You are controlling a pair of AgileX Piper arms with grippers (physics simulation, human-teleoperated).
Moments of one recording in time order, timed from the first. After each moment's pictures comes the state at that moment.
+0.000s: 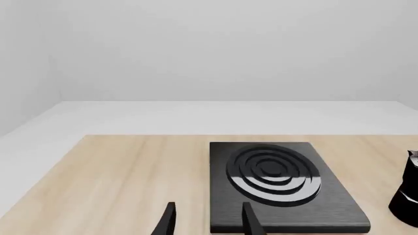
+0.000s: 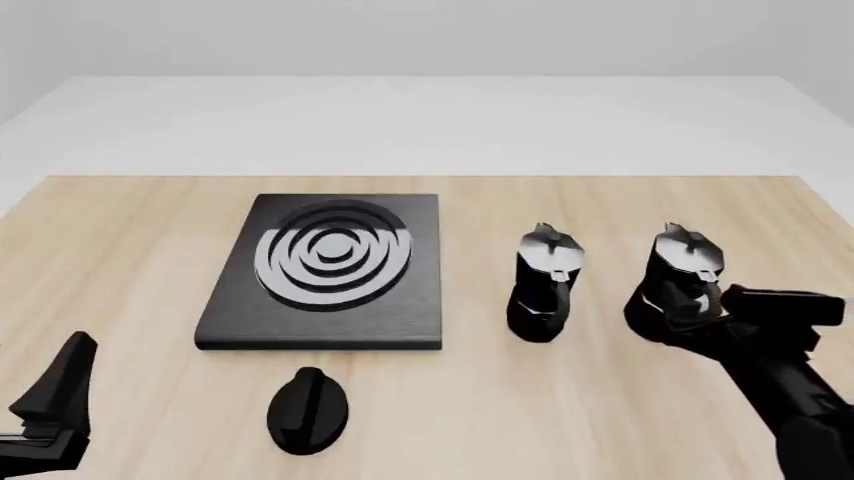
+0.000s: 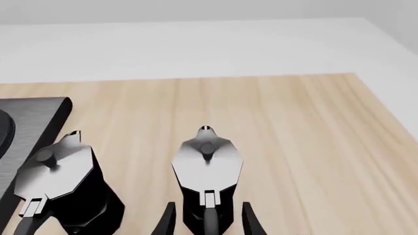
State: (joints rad) left arm 0.00 0.00 0.00 0.00 0.00; right arm -0.05 1.53 -0.16 -1.03 0.00
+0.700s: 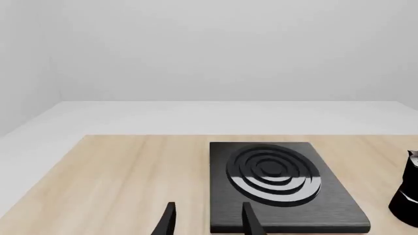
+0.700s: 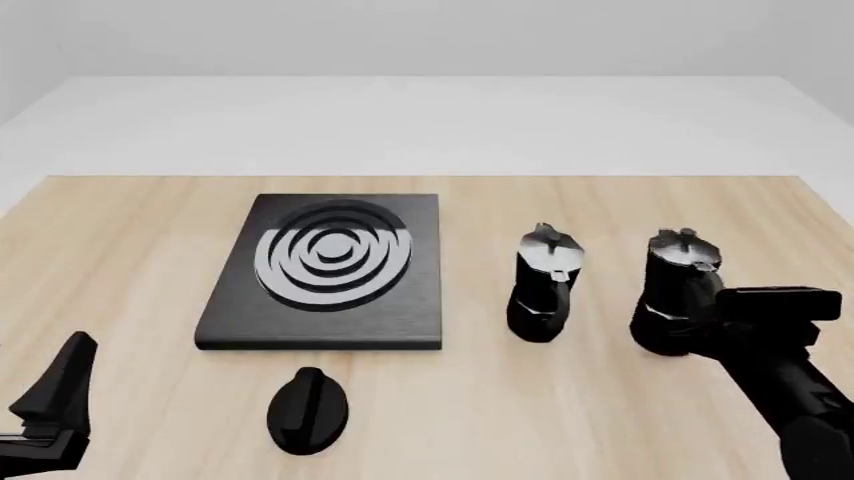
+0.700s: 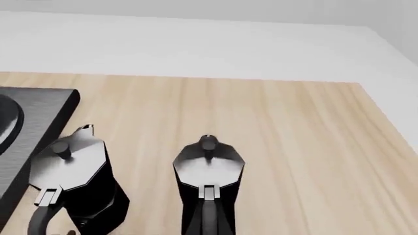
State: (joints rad) left arm 0.00 0.00 0.00 0.00 0.00; right arm -0.03 1.46 -0.16 -0.95 -0.05
